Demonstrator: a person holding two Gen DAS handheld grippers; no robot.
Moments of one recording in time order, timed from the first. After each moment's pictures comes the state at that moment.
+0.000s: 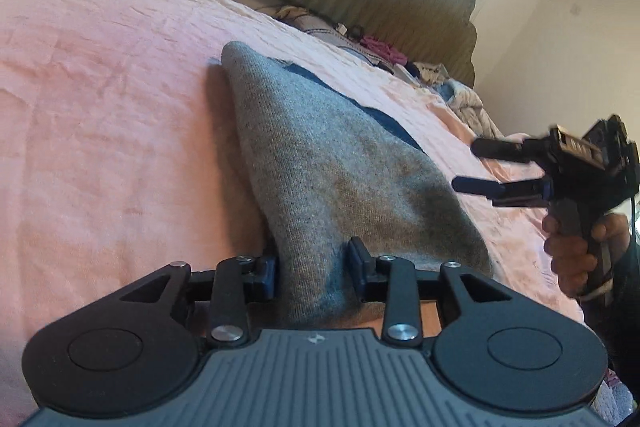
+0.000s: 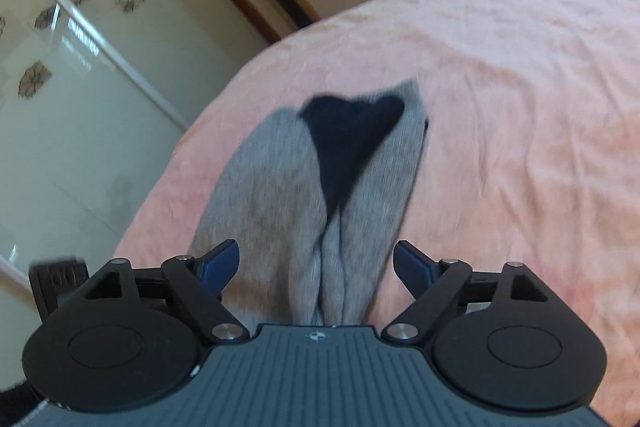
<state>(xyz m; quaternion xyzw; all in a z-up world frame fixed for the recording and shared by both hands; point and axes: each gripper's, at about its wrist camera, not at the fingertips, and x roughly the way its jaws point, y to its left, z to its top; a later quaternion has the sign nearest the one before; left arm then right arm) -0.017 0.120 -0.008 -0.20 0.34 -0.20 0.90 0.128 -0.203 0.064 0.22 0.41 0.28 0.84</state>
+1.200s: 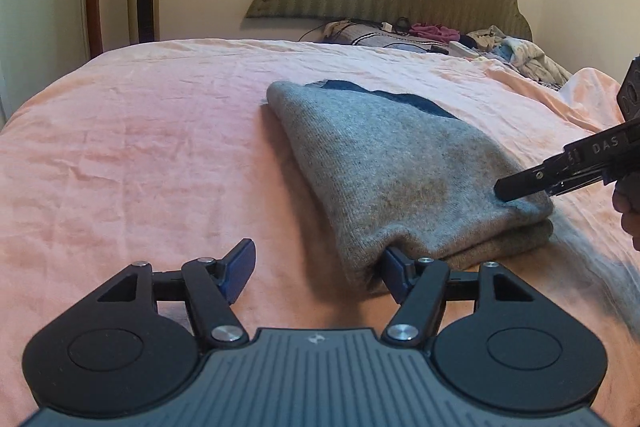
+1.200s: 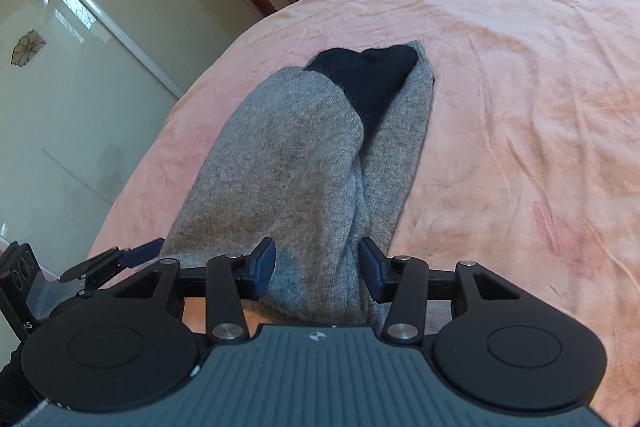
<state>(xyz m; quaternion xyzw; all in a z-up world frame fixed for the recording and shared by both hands) -0.050 0.091 0.023 -0.01 0.32 -0.09 0.94 0.087 -0.175 0.040 0.15 0.47 0.30 0.82</state>
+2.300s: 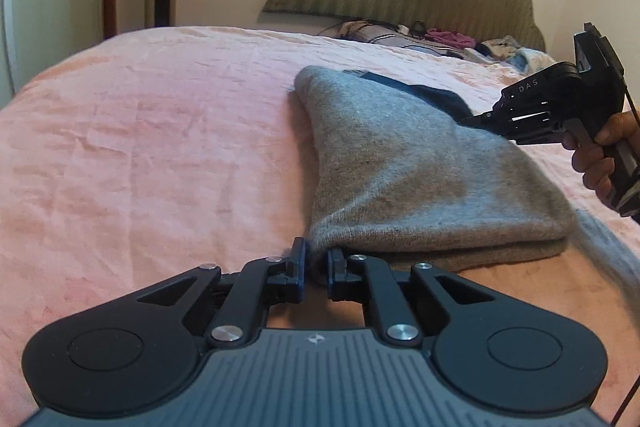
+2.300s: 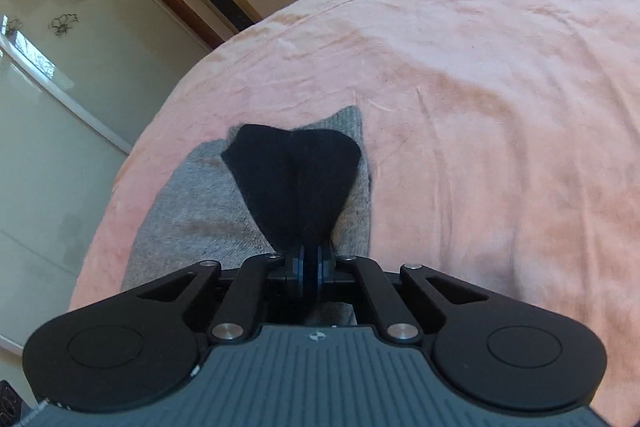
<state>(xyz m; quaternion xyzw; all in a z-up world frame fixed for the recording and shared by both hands) -0.060 0.110 0.014 -0.06 0.33 -0.09 0.94 0.177 -0.192 0.026 0.22 0.45 0.24 0.83</state>
